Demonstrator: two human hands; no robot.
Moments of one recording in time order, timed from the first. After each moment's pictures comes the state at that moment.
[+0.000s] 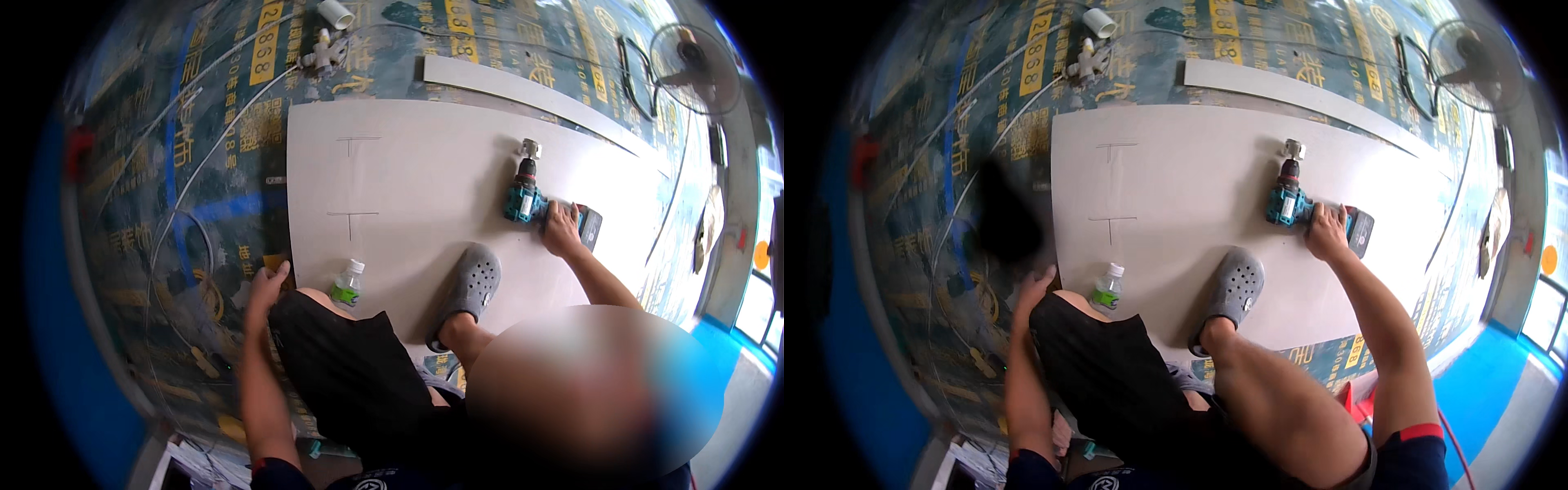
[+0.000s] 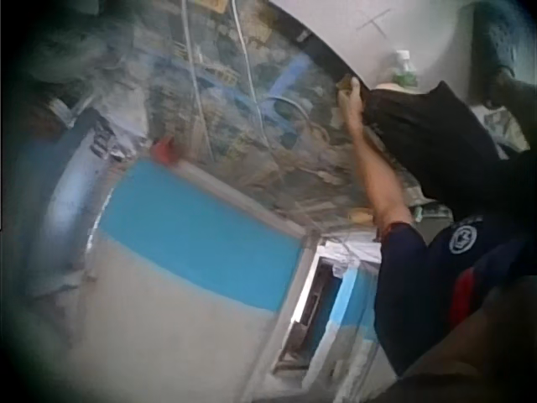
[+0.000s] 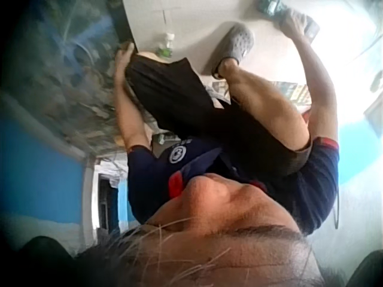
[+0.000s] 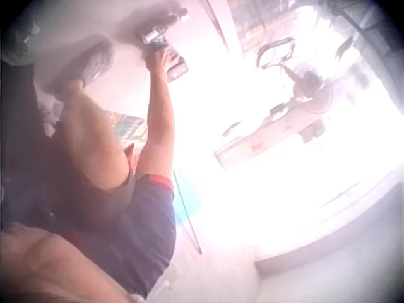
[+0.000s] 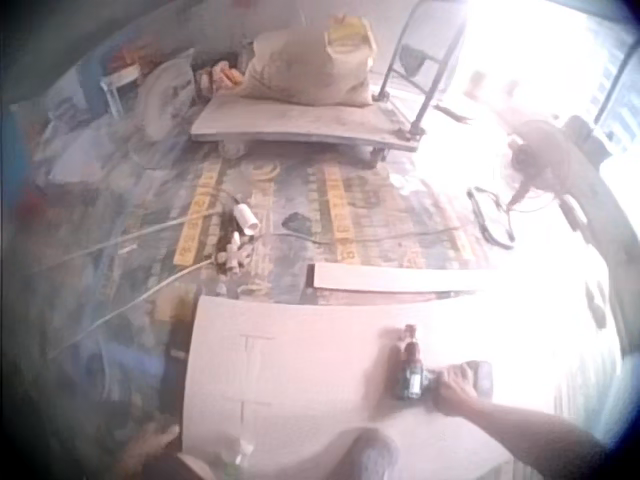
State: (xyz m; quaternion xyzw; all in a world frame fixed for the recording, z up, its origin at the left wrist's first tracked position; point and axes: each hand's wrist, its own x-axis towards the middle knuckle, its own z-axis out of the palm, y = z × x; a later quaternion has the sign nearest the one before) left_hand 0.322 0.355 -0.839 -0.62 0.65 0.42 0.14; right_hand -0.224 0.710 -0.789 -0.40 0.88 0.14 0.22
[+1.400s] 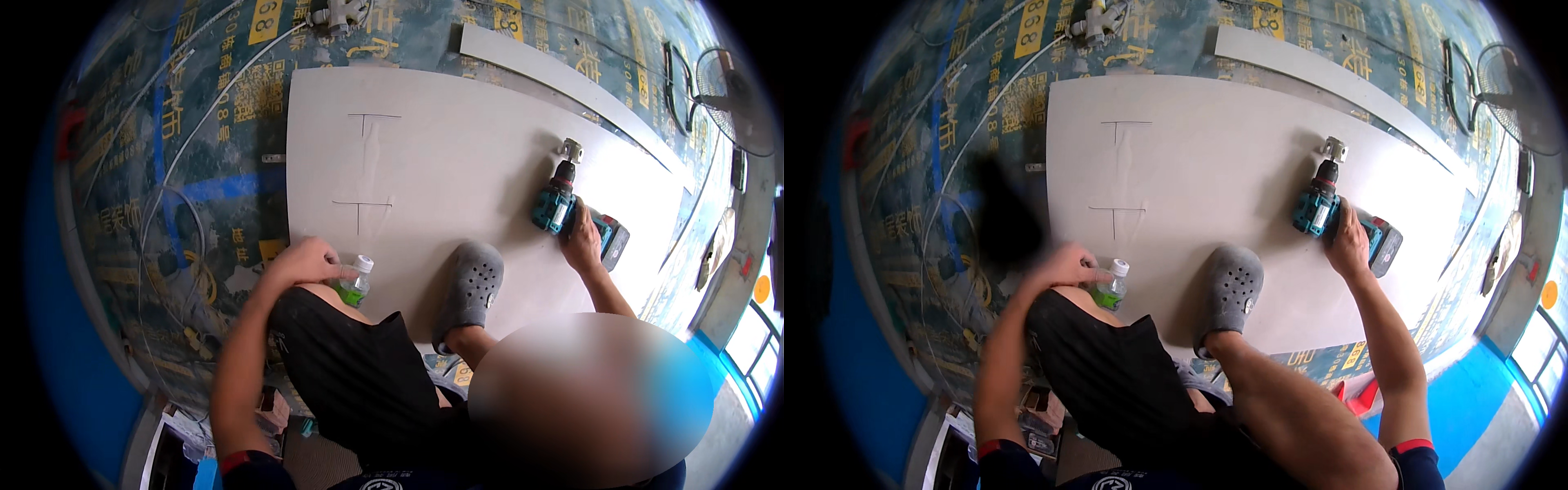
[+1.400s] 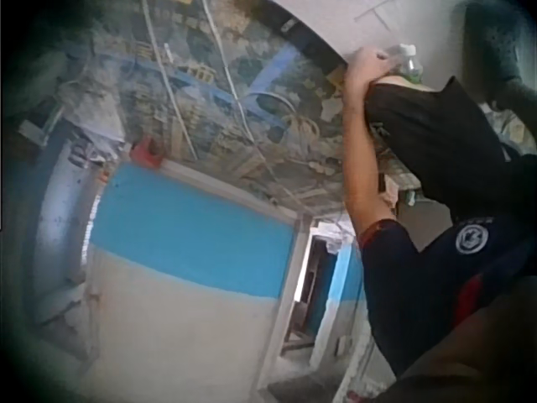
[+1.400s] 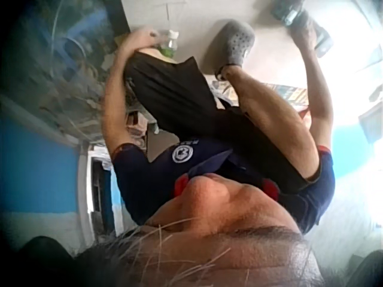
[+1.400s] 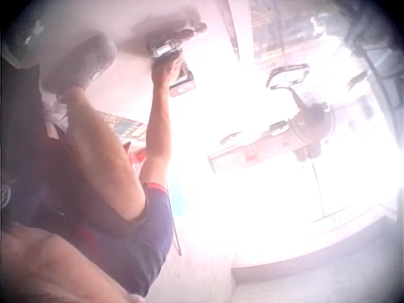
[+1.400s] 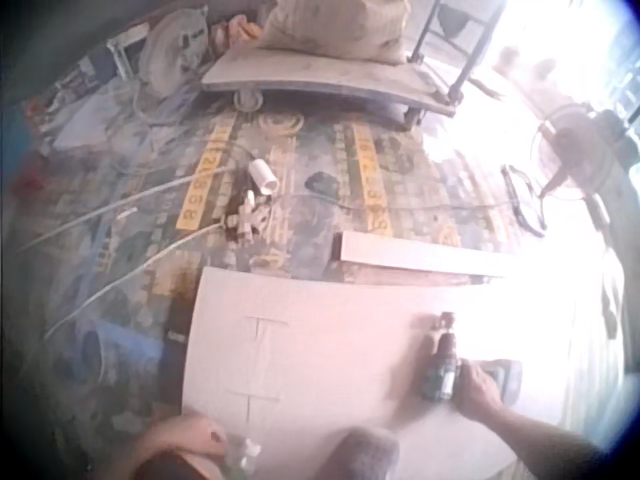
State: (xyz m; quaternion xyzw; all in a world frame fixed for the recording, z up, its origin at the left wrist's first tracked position) left_hand 0.197 0.345 -0.803 -0.31 0.68 0.54 0.40; right_hand -0.212 0.694 -0.797 -0.43 0.89 -0.02 0.18
